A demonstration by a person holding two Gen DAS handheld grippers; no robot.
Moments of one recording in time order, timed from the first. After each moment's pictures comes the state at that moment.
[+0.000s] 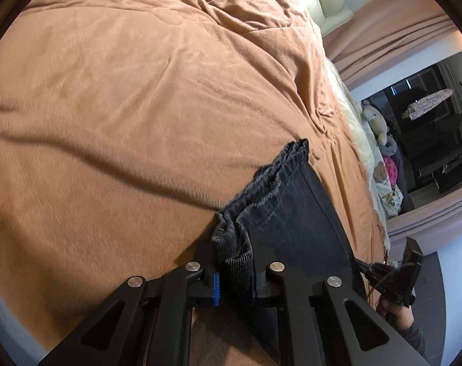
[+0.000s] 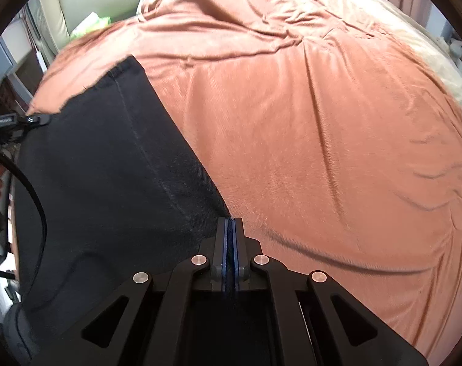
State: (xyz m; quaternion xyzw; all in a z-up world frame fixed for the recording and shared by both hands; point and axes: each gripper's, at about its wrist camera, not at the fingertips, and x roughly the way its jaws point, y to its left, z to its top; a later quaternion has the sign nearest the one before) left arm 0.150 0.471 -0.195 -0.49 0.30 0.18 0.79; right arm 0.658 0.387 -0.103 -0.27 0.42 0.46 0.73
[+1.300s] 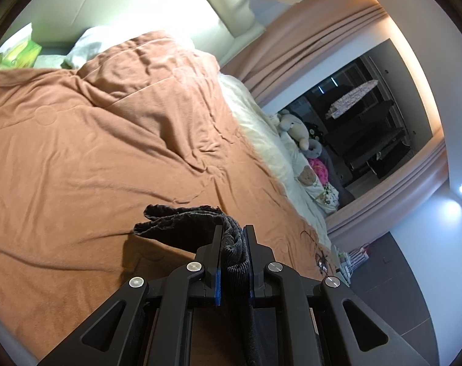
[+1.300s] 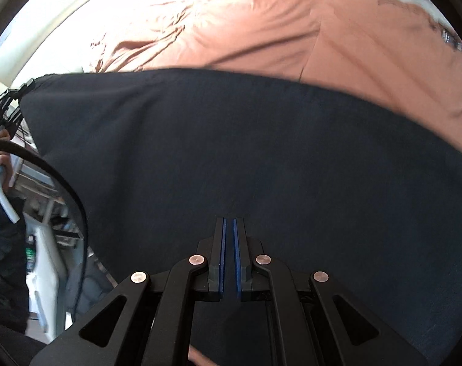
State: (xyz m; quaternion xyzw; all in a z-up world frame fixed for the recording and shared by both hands) left arm 0.191 0.440 -0.021 -0.45 0.20 0.06 0.87; right arm 0.498 0.123 -0.077 0.00 0.53 0.34 0.78
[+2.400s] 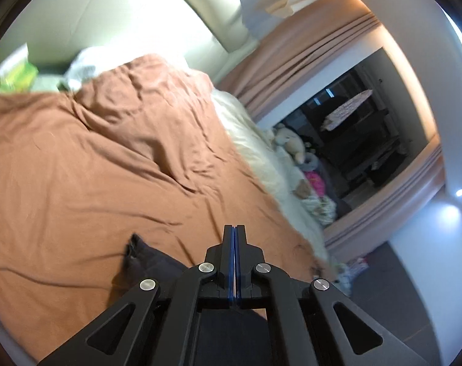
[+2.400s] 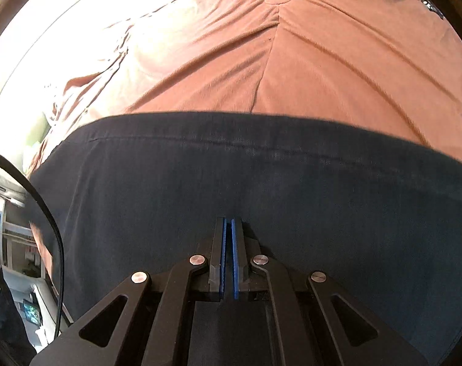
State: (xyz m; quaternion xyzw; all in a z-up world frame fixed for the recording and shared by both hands) left arm 0.184 0.446 0.014 -0.43 0.17 0.08 0.88; right arm 0.602 0.097 -0.069 0.06 0.54 0.27 0.80
